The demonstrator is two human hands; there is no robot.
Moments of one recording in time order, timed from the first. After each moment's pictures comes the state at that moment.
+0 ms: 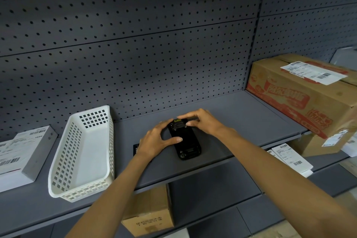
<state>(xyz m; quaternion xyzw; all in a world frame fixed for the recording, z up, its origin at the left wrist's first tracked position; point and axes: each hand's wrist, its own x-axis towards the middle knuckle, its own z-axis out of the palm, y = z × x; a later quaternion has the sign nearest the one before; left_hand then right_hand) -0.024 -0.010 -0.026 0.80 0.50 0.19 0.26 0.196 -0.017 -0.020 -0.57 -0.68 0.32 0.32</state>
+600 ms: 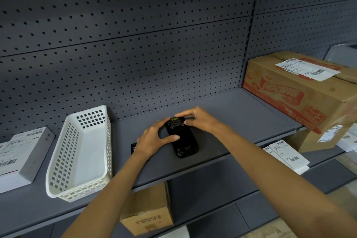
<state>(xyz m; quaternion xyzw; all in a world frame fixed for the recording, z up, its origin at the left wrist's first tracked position) -0.025 -0.008 -0.028 0.80 0.50 0.19 0.27 0.193 -0.015 -0.018 -0.58 -0.65 0.37 0.32</state>
